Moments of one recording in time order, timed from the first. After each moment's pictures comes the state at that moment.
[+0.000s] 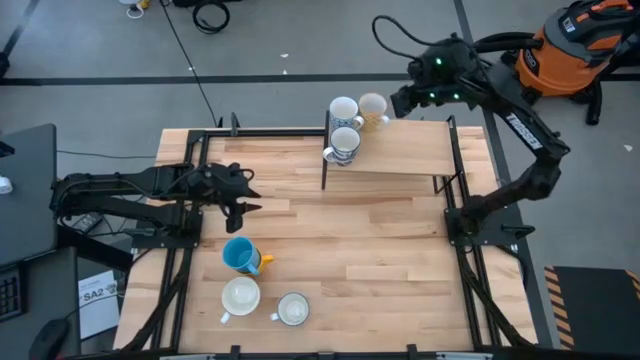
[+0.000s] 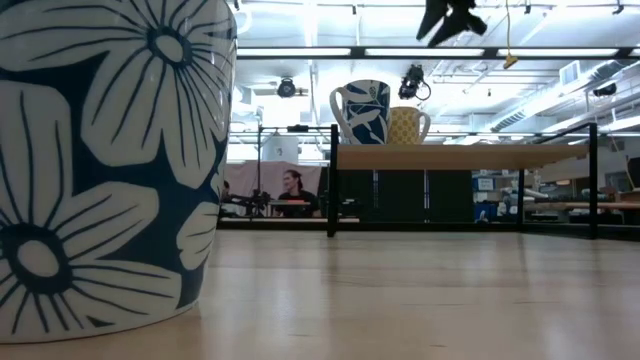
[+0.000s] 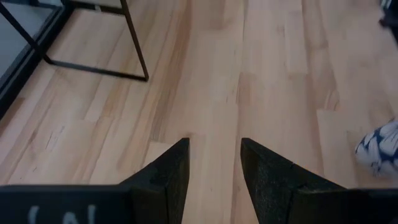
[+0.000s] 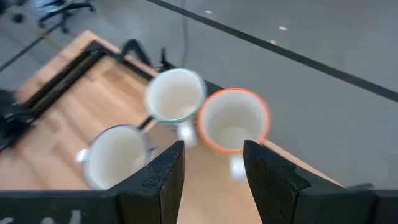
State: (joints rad) left arm 0.06 0.86 0.81 -0.62 -0.06 -0.08; right arm -0.68 1.38 1.84 -1.15 0.01 0.27
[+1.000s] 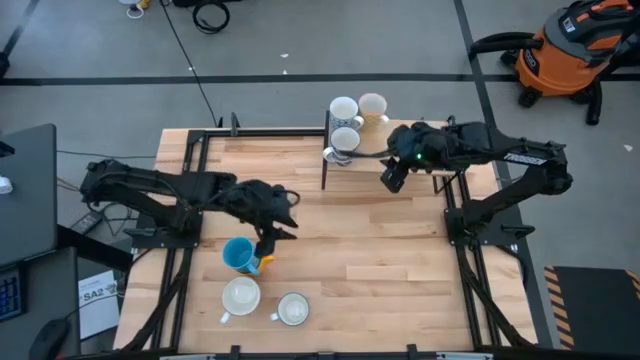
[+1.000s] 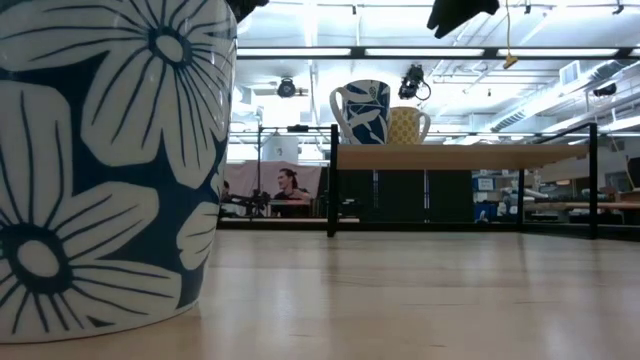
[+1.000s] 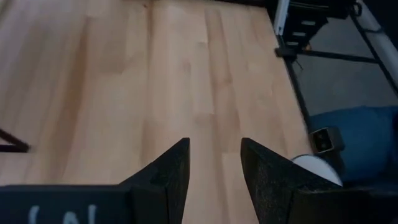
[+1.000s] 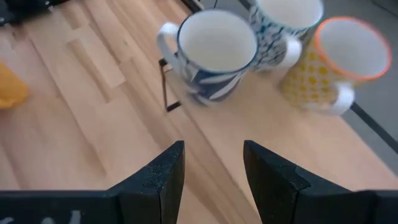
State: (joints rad) left arm -0.15 1.32 1.21 -0.56 0.07 -0.20; right arm -0.03 1.28 1.56 -1.20 0.43 0.44
